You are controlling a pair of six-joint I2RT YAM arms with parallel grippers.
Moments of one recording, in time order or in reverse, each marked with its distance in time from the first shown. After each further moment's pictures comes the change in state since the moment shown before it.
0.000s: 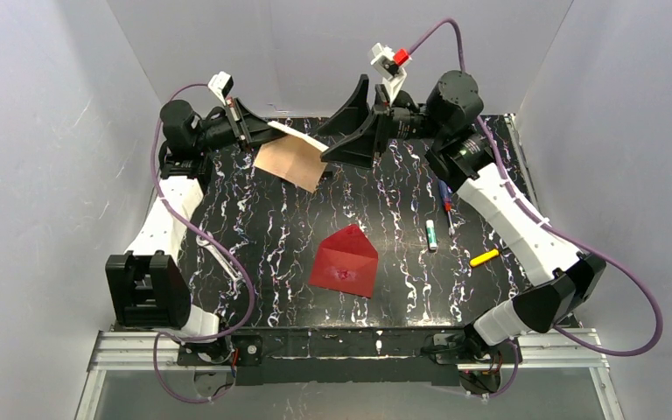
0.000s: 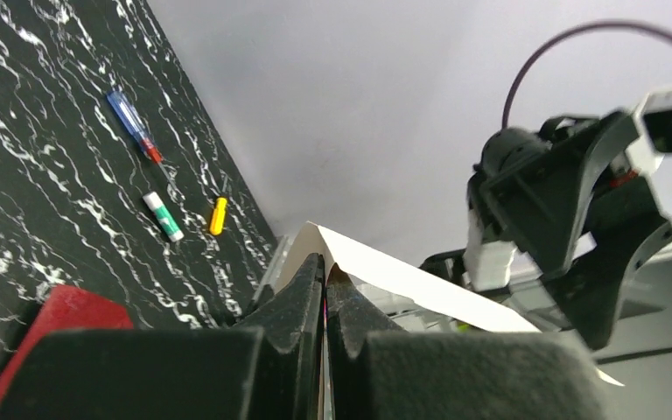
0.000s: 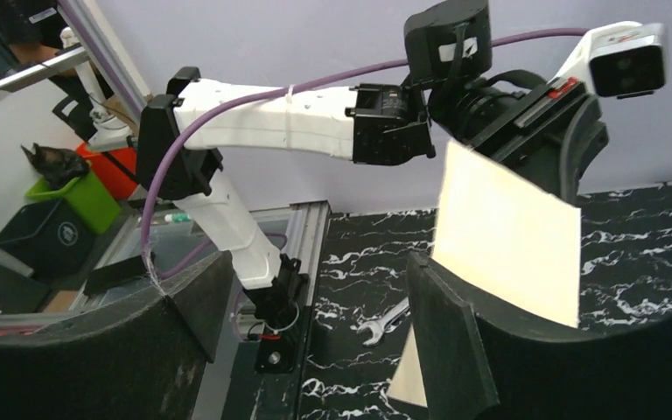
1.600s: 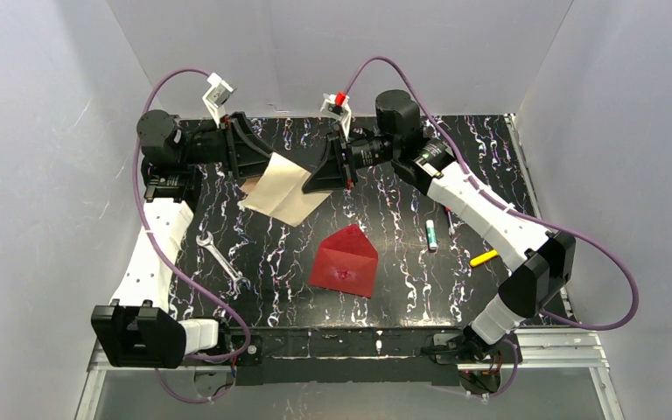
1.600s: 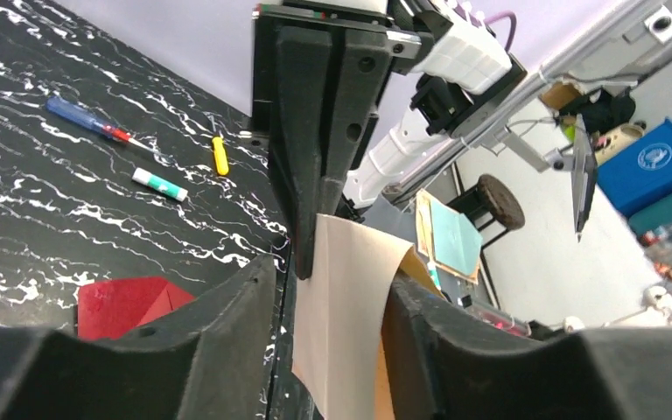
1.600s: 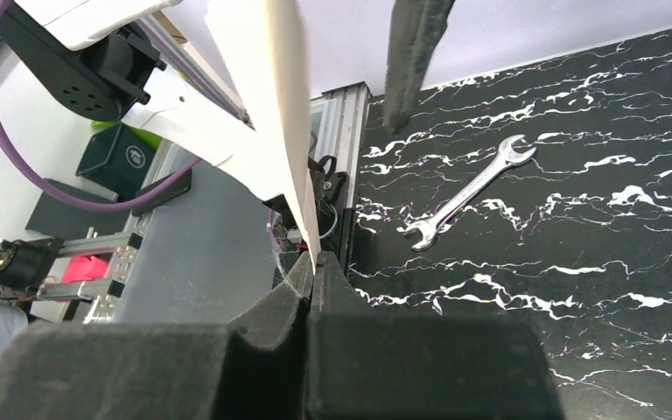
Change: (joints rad) left arm -0.030 -0.229 -0.001 0.008 0.310 0.325; right arm 0.113 0.109 -0.007 -0.361 -0.023 -0.237
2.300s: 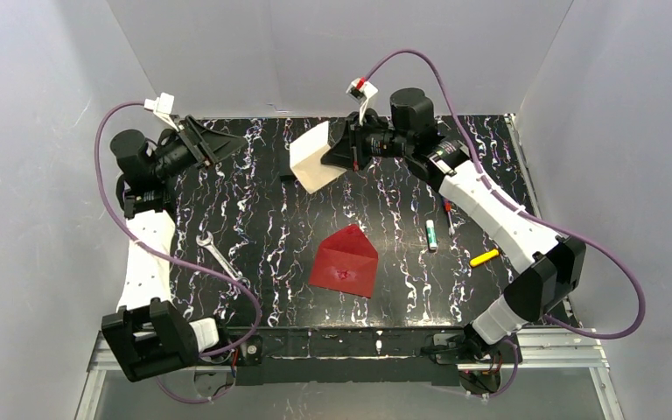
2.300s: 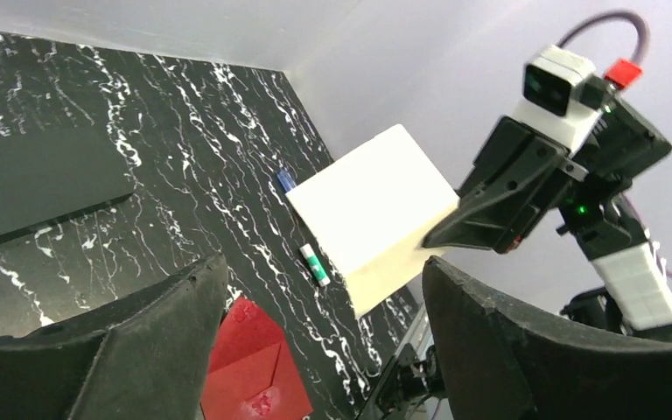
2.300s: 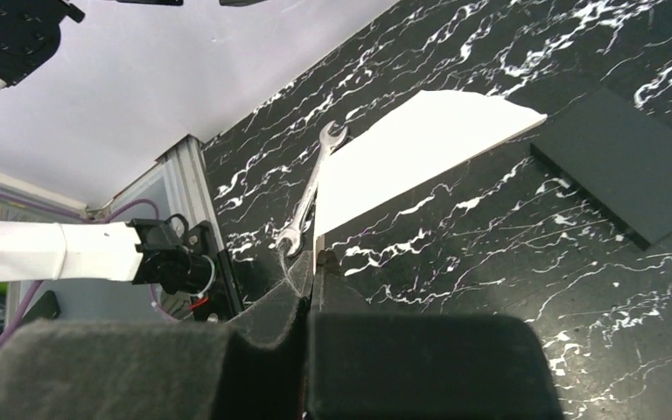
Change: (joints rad) left arm 0.311 -0.034 -0.171 -0.180 -0.372 0.090; right arm -0.070 -0.045 -0.030 -0.089 0.454 0.025
